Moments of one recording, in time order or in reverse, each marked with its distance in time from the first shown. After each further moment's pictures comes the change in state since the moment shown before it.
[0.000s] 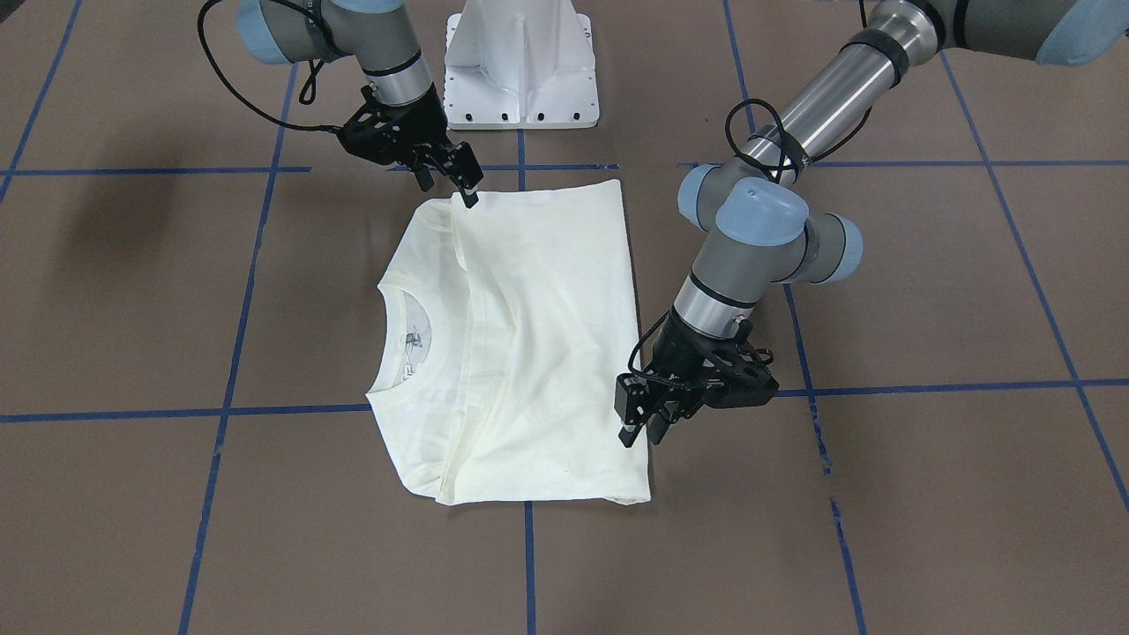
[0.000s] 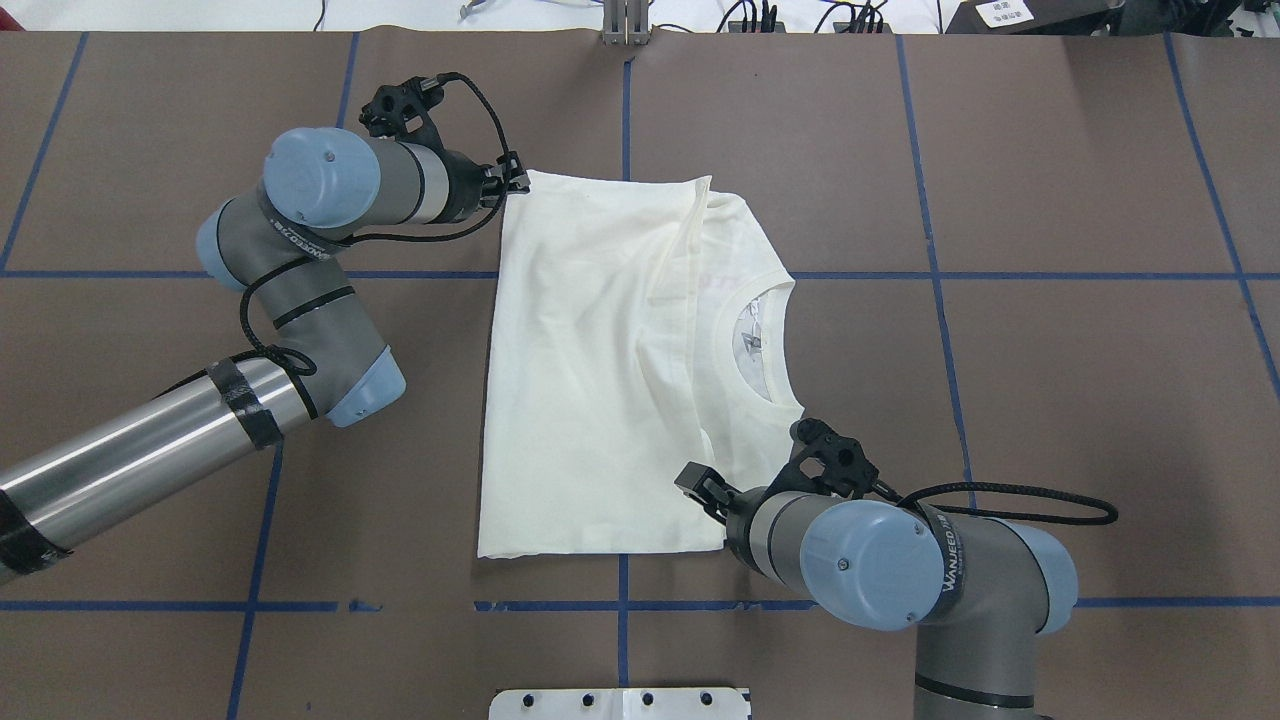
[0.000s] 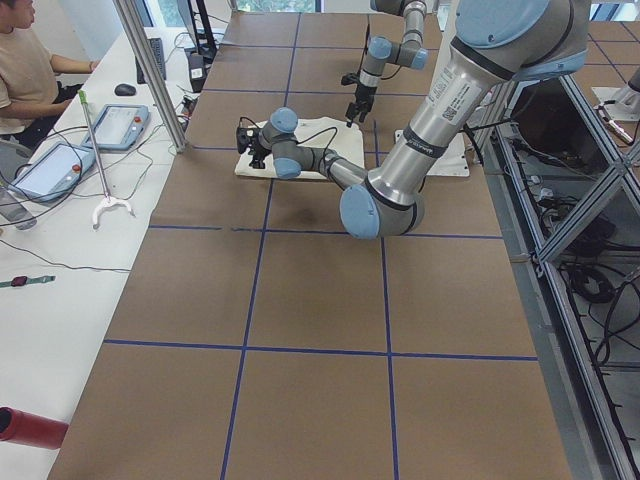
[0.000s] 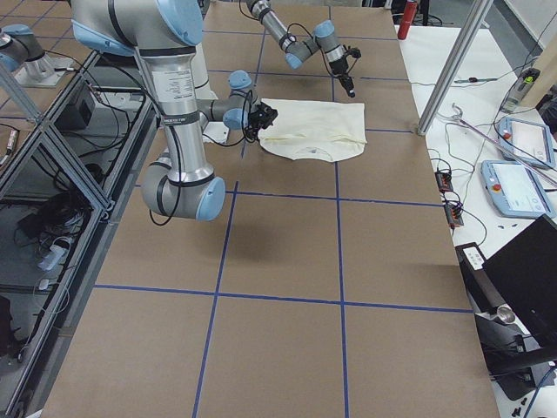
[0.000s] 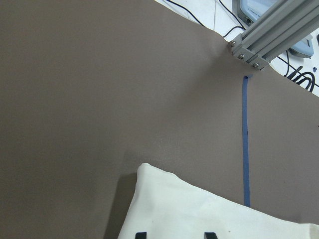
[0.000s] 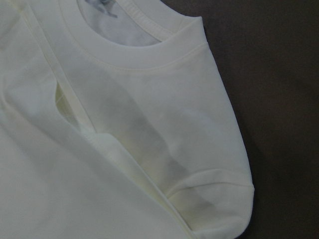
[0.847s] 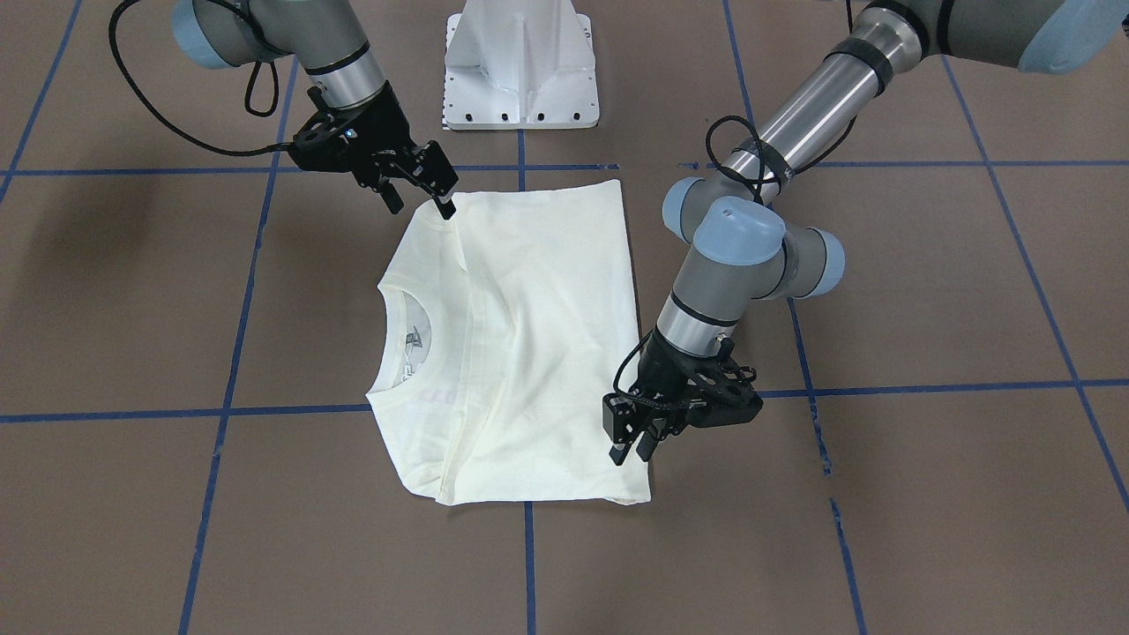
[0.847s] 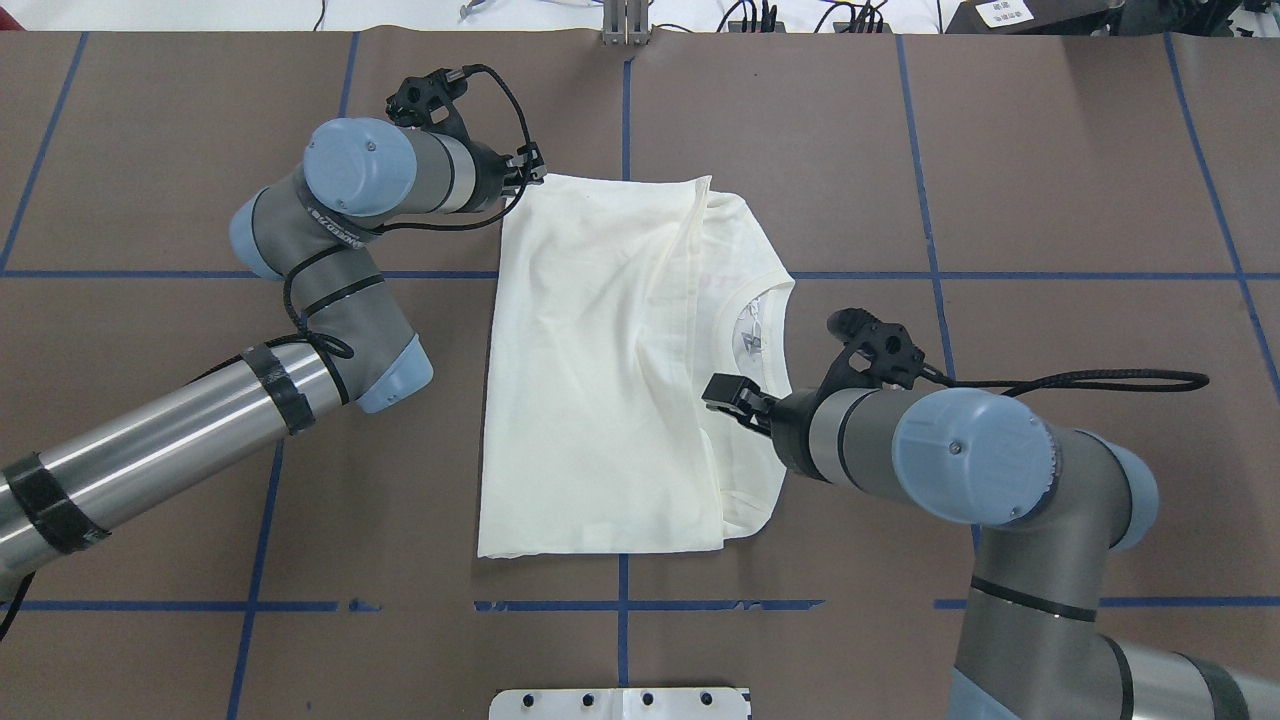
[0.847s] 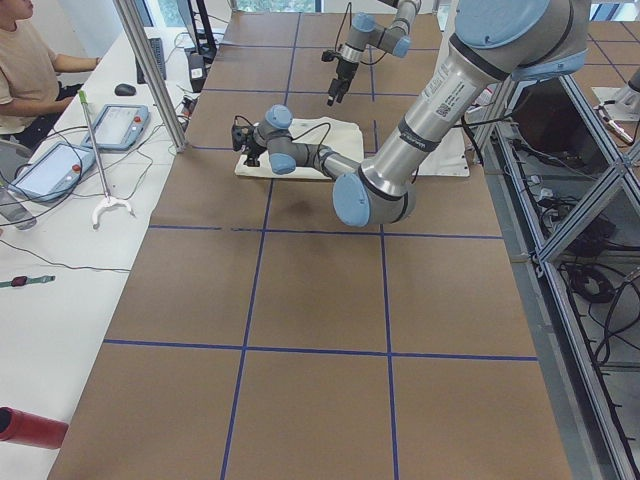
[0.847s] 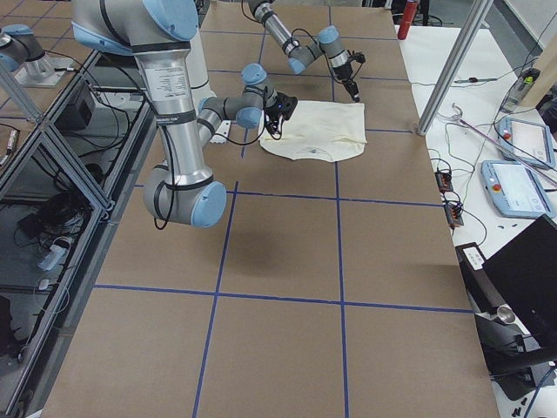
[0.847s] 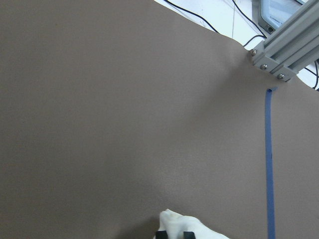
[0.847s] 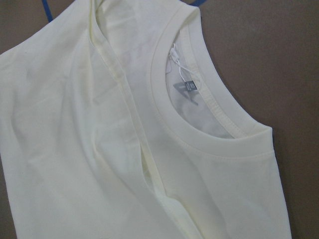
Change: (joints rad) left arm 0.001 -0.057 0.078 -0.003 0.014 0.001; right arm 0.144 -0.028 0.063 0.080 0.064 -0.228
